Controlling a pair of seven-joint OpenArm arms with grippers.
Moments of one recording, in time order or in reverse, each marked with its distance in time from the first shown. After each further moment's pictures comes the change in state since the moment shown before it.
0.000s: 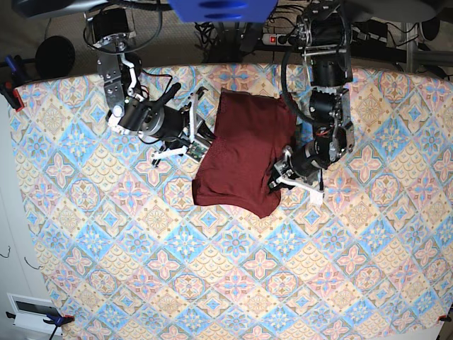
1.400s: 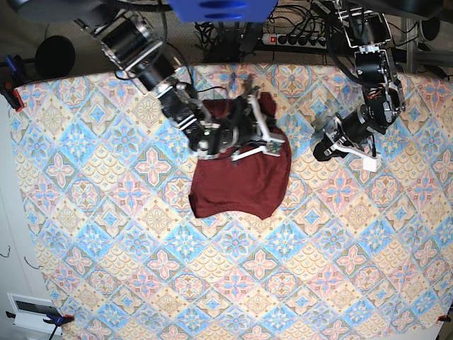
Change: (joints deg) left arm 14.5 -9.9 -8.7 18.6 -13.2 0.4 9.4; right arm 18.8 -7.0 -24.6 -34.8 -2.0 -0.9 5.9
